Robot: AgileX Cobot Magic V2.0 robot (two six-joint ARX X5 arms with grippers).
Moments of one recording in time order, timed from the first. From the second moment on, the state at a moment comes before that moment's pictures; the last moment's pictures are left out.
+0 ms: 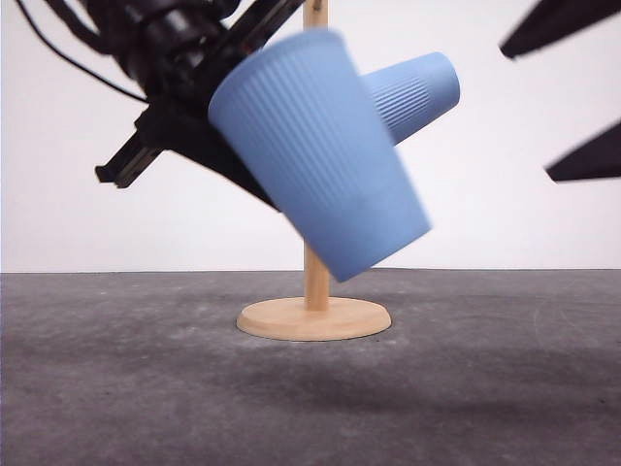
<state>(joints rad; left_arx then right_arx) -0.71 1.57 1.22 -0.84 0.55 -0.37 0.44 0.59 0.45 -0.40 -0.68 0.21</state>
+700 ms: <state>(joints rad) -0.92 1.57 1.23 -0.71 0.69 -0.45 0.76 0.59 0.45 -0.40 -0.55 0.13</state>
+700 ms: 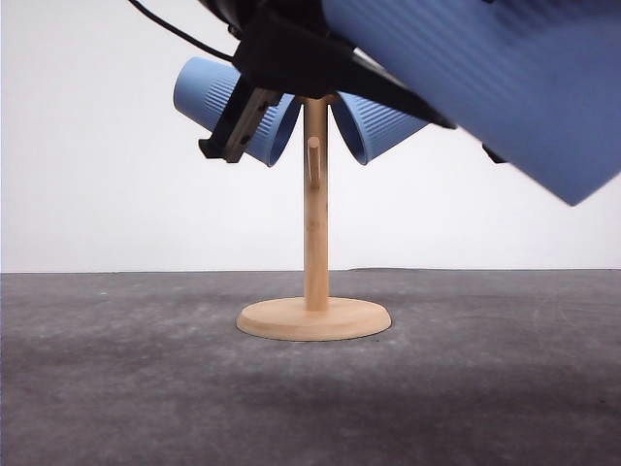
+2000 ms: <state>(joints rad) -0.55 1.35 1.23 -0.99 0.75 -0.17 0.79 0.73 0.45 -0.26 -0.74 0.96</state>
